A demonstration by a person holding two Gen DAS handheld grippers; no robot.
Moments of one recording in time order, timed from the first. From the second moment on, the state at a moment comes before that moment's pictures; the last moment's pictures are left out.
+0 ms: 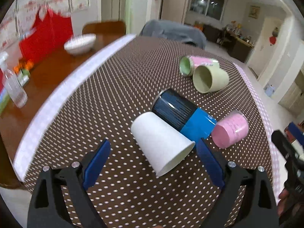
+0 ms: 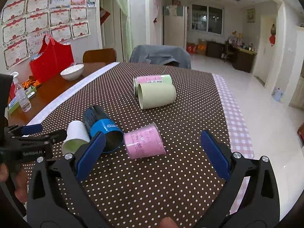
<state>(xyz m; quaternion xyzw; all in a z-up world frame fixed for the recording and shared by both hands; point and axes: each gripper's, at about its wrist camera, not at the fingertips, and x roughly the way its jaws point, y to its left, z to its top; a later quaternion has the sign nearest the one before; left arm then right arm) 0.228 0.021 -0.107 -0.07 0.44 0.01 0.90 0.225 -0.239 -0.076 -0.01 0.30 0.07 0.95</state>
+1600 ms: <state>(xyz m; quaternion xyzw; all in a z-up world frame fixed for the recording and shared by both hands) 0.347 0.019 -0.173 -0.08 0.60 -0.02 0.80 0.289 -0.238 -0.119 0.01 0.38 0.09 0.92</state>
